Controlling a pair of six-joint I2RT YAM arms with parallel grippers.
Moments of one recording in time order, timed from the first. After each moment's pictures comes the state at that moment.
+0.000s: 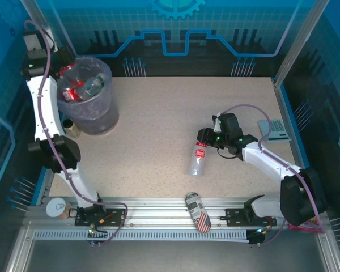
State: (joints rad) left arm 0.33 1.92 2.27 -0.85 0.09 -0.13; right arm 0.39 1.31 0.77 -0.24 -0.27 0.64
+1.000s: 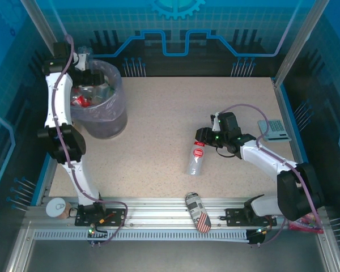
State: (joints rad) left arm 0.25 2.05 2.26 -1.15 0.21 0.04; right arm 0.38 1.35 0.77 -0.18 -0.32 0.63
